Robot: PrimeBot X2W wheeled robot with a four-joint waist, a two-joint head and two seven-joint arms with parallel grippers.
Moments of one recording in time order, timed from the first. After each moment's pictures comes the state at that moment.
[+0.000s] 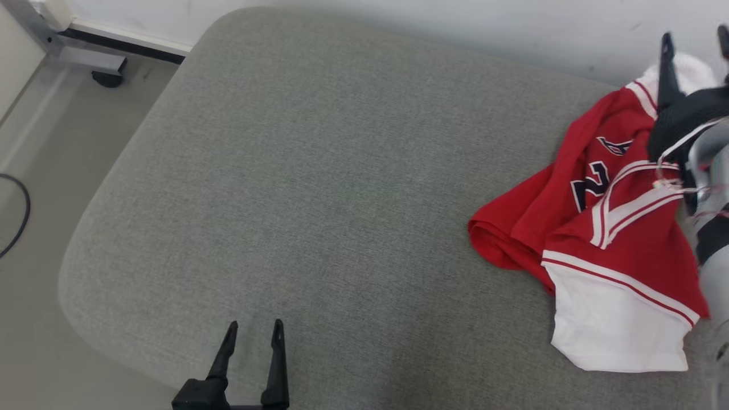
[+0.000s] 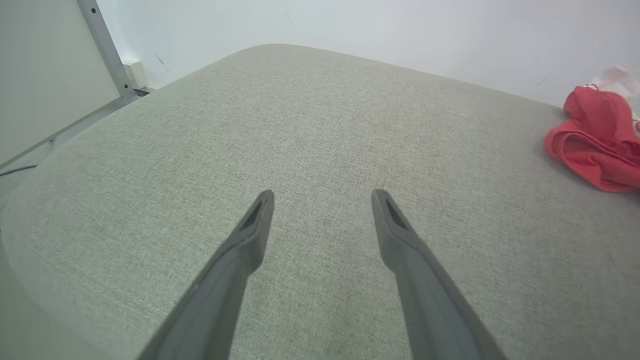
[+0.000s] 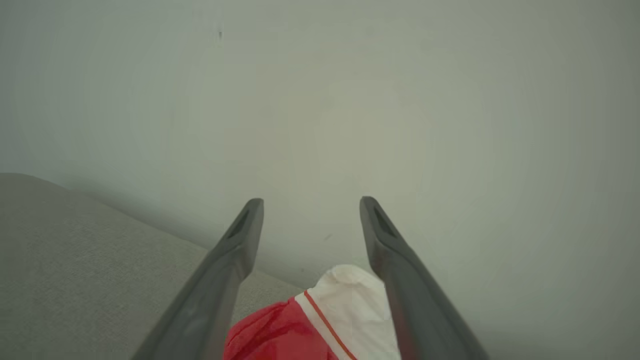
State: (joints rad) left arm -0.05 0.05 -0.26 0.23 -0.28 0.07 -0.26; right arm -1.09 -0.36 -0.10 1.10 -0.17 0.13 -0.26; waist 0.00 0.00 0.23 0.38
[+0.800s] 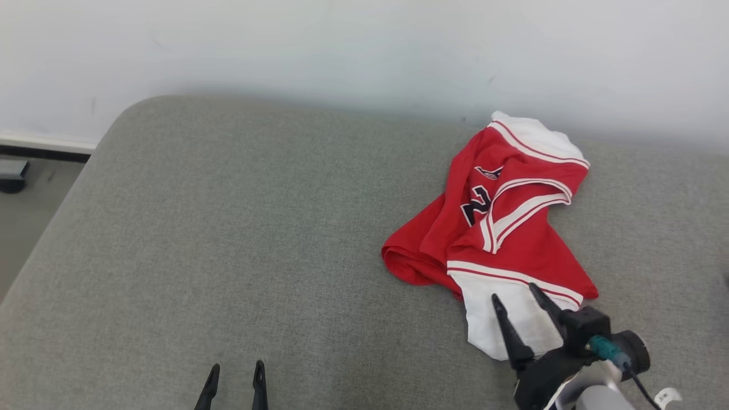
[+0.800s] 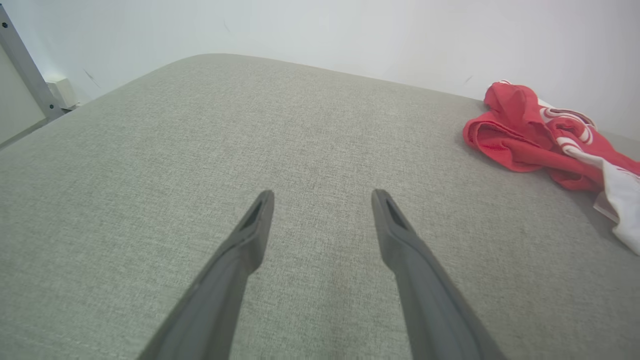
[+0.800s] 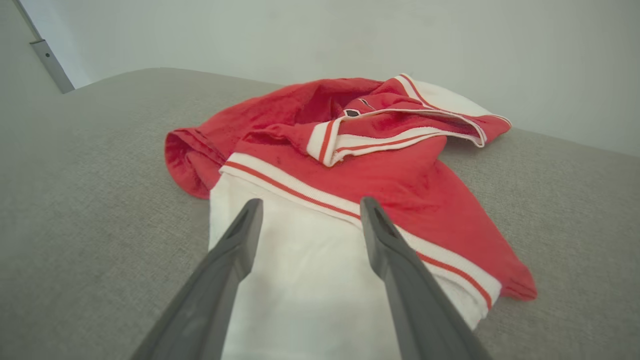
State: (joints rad) left arm 0.04 0.05 -0.17 0.28 -0.24 0.03 -0.26; right arm -0.30 -0.22 0.26 0.63 0.21 0.13 -0.26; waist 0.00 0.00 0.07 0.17
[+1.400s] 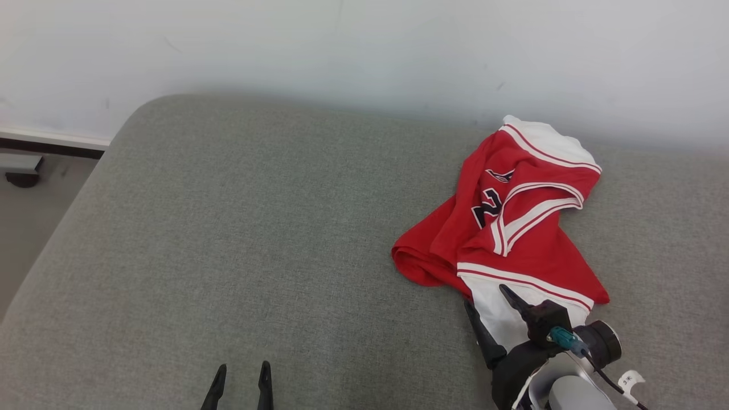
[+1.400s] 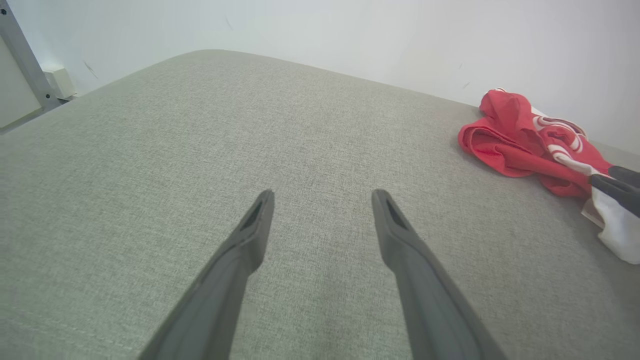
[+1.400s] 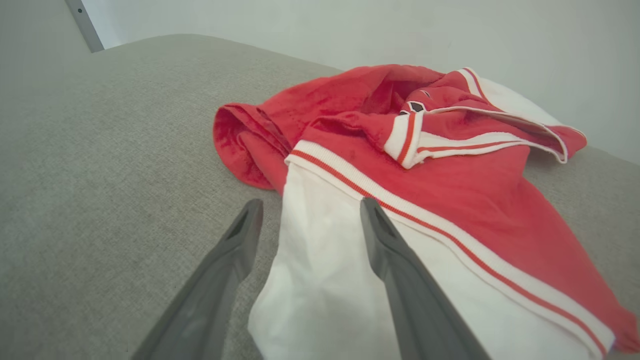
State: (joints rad) left arm 0.04 0.05 -0.19 0.27 -0.28 0.02 -0.26; right arm -0.39 -0.17 0.33 0.77 0.14 0.13 -0.26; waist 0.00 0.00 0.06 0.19
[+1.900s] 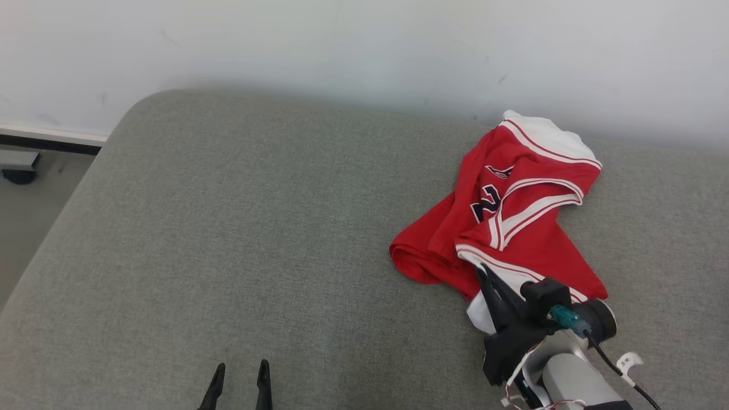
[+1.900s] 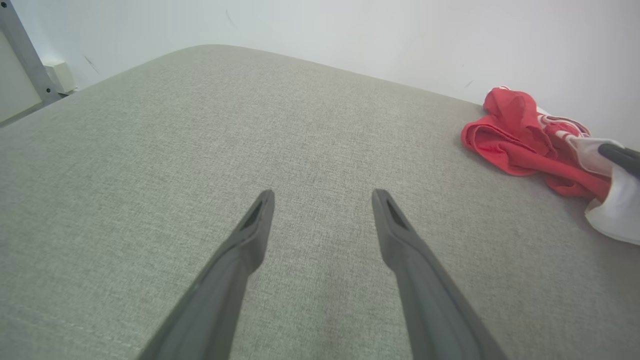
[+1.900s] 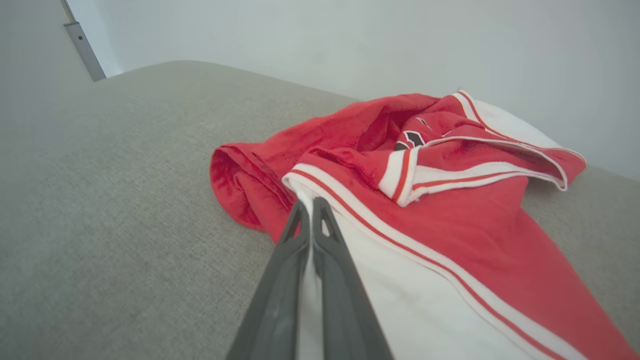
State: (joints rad) left arm 0.04 0.05 -0.19 0.27 -0.28 0.02 -0.26; right arm -0.43 -0.14 0.30 0.77 0.13 0.13 -0.26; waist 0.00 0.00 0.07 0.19
